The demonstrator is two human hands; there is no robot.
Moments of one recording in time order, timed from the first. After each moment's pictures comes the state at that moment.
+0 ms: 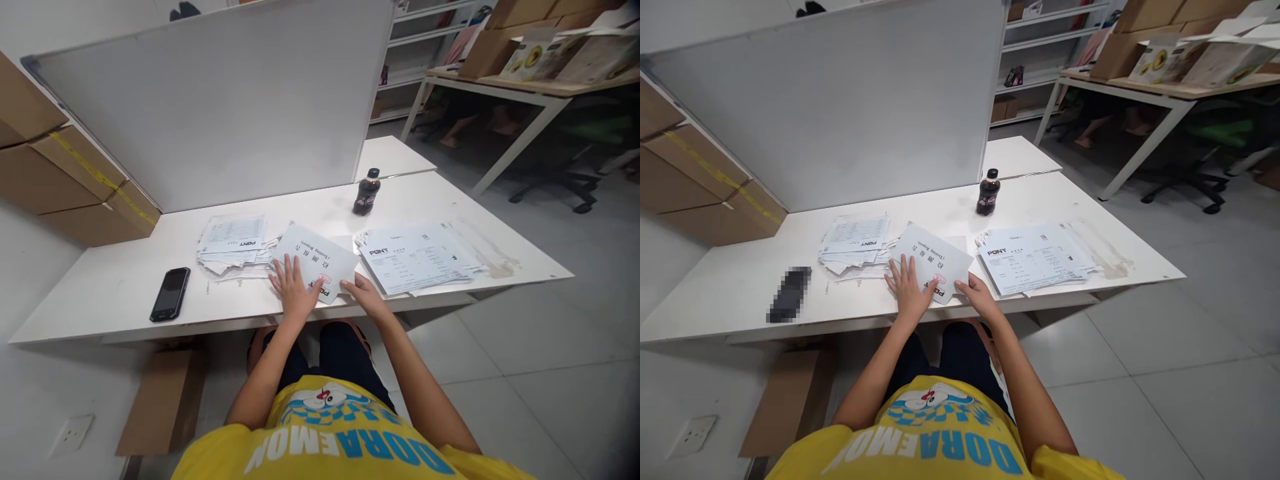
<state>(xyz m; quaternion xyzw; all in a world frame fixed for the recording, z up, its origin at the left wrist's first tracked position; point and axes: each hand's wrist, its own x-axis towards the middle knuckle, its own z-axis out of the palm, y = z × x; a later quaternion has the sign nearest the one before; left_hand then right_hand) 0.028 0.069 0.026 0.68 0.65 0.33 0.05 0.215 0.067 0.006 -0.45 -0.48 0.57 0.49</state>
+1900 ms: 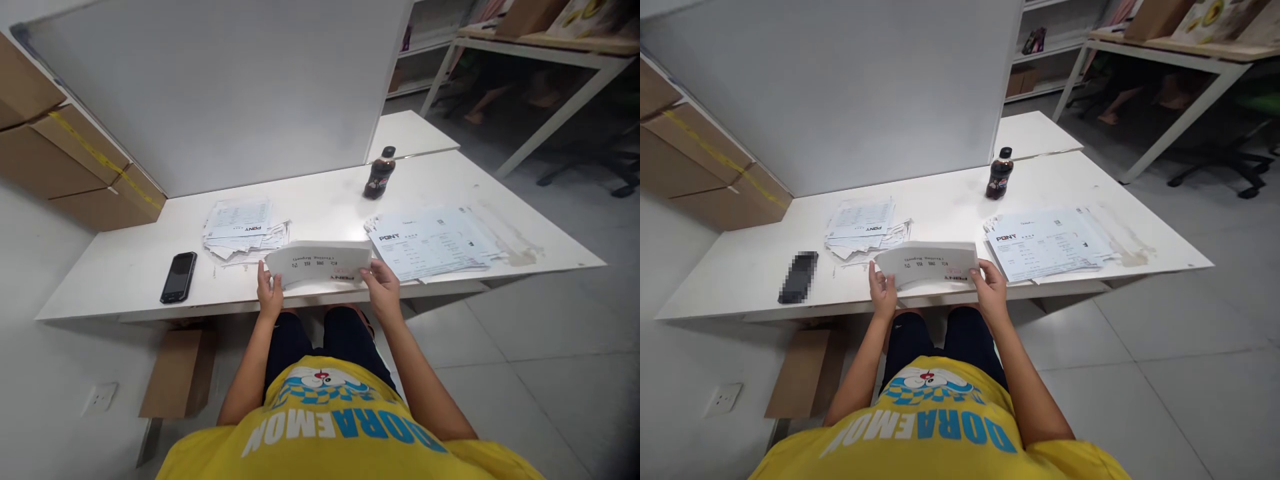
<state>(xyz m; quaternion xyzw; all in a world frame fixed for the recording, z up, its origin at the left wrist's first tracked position) -0.056 0.052 -0.022 0.56 0.56 0.59 0.16 0.198 0.036 0.016 -0.49 -0.40 0.39 0.67</state>
